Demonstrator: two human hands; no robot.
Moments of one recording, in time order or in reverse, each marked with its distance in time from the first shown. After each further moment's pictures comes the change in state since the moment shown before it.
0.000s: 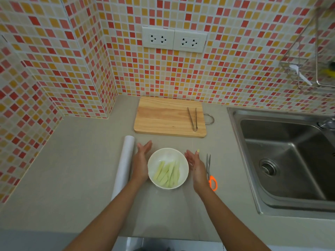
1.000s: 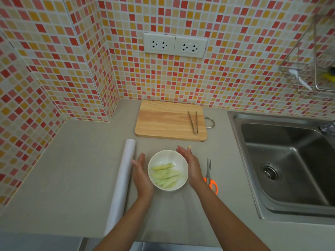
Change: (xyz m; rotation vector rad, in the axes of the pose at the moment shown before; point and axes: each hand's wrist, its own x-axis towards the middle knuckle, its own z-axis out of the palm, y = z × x) left_hand -0.028 -0.030 0.009 -0.186 0.277 0.027; right_hand 0.014 -0.013 0.018 0.021 -0.145 -0.028
